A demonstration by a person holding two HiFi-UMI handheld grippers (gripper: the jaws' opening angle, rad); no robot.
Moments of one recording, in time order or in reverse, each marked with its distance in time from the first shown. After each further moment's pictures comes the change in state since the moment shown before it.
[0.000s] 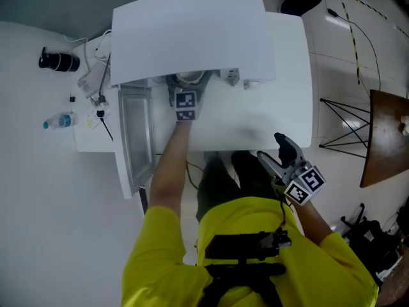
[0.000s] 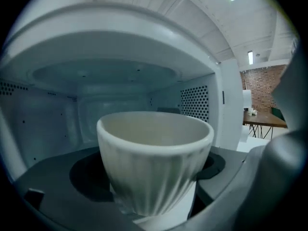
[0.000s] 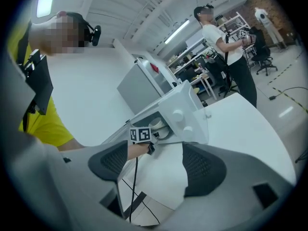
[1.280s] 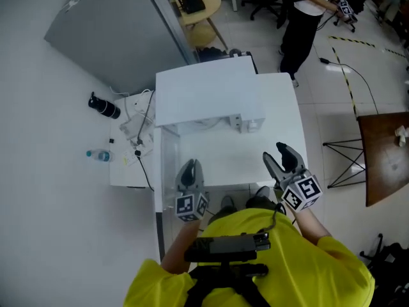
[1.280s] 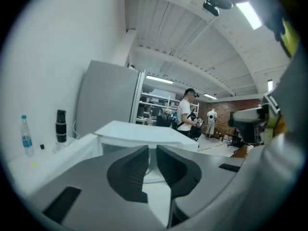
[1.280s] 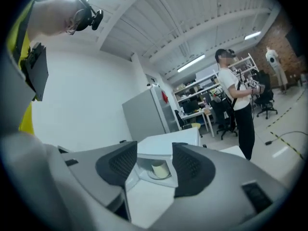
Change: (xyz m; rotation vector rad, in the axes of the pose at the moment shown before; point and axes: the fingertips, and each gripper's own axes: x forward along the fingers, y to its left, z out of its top) left arm -0.285 -0.032 0.120 -0.260 -0.092 0.123; right arm -0.039 0.079 0.138 -0.250 -0.276 -0.105
